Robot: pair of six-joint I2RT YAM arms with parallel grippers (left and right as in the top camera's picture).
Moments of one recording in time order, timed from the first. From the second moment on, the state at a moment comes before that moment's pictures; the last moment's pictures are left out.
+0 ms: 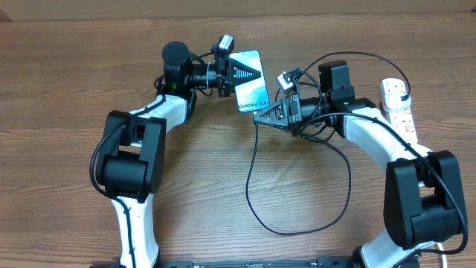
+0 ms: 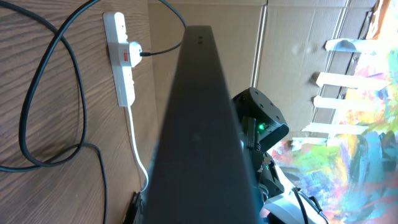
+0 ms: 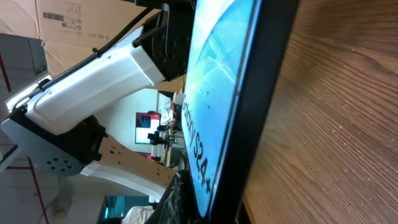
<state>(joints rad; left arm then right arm) -0.22 2.20 1.33 0.92 1.38 -1.62 0.20 1.80 1.10 -0.19 -1.38 0.48</state>
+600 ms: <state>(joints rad) -0.21 2.20 1.33 0.92 1.37 -1.61 0.20 1.80 1.10 -0.14 -1.37 0.54</state>
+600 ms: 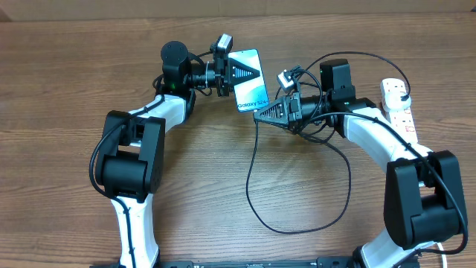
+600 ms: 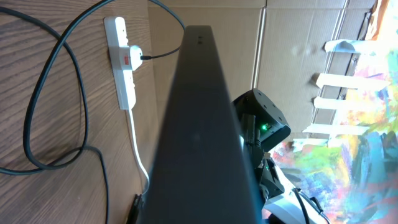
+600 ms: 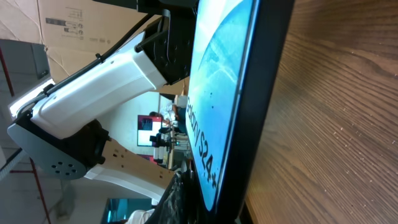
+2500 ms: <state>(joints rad) -0.22 2.20 1.33 0.92 1.35 -1.67 0.20 1.80 1.10 -0.15 -1.37 0.54</state>
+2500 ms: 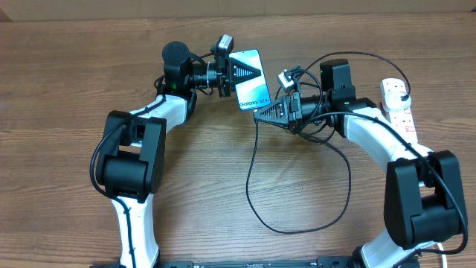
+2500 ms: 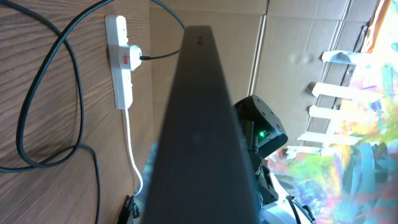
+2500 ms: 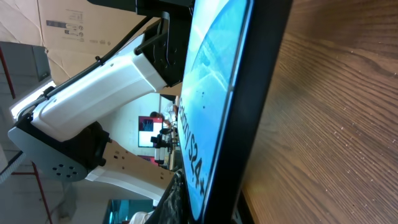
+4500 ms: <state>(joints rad) -0.22 2.20 1.33 0.92 1.32 -1.65 0.20 1.80 1.10 -0.08 -1.36 0.59</state>
